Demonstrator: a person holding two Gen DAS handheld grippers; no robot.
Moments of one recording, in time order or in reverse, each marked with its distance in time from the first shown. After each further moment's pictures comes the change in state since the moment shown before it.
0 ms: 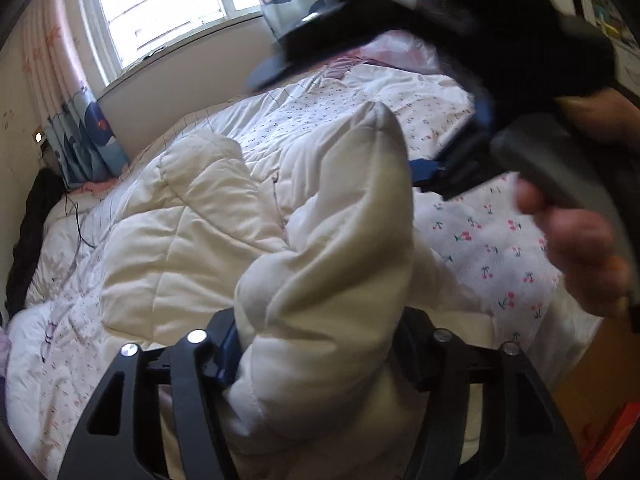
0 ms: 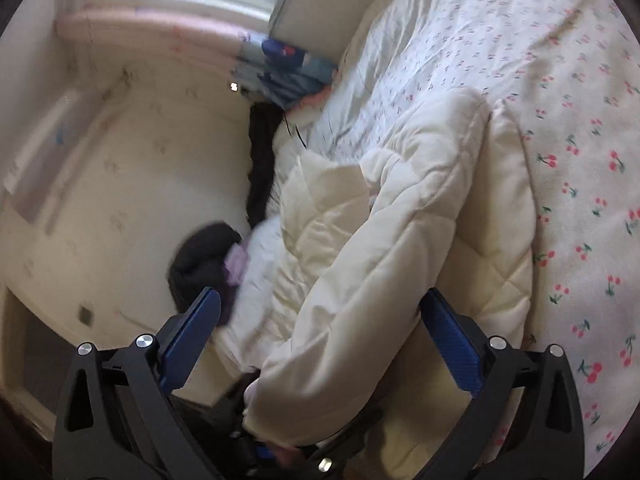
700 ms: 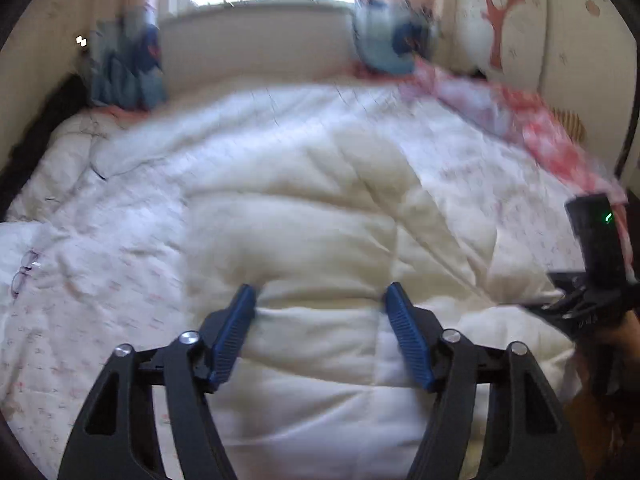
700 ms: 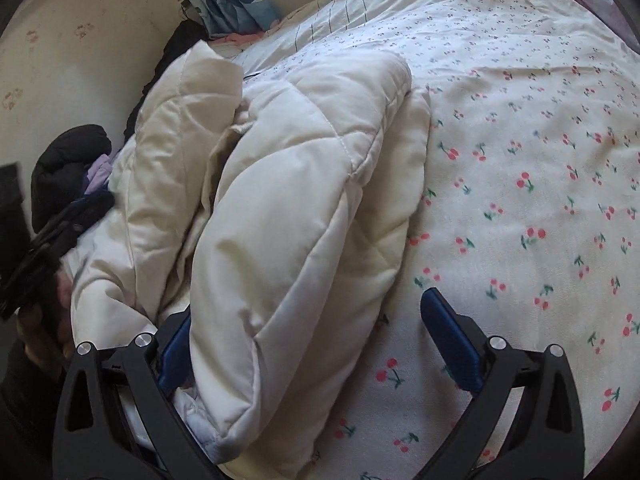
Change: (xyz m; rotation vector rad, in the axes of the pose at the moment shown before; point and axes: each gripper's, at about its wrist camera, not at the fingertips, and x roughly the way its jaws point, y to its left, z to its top) left arm 0.024 0.143 -0.002 -0.305 0.025 -0.061; right arm 0.003 -0.030 -0.041 -0.269 0.117 -0.499
